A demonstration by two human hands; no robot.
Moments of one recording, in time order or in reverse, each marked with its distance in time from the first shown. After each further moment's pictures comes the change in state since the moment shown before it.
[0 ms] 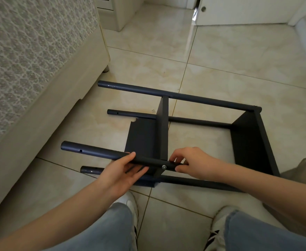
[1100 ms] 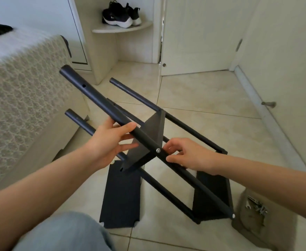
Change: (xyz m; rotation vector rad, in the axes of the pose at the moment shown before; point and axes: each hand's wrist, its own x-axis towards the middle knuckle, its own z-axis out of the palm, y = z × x) left_hand -0.096 0.090 0.172 0.639 -0.391 0.600; right_hand -0.089 -0.023 -0.140 0.362 0.317 0.005
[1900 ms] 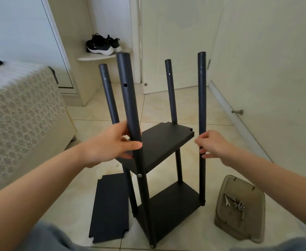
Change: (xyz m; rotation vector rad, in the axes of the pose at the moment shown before) left_hand -0.048 0.053 0.053 0.680 -0.410 0.183; right_hand -0.075 0.038 -0.087 0.237 0.575 0.378
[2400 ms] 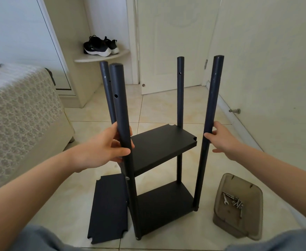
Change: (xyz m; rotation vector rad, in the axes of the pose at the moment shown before) left_hand -0.009 -0.016 -0.007 0.090 -0.024 0.024; right_hand 0.021 0.023 -0.025 0.061 0.073 -0.047
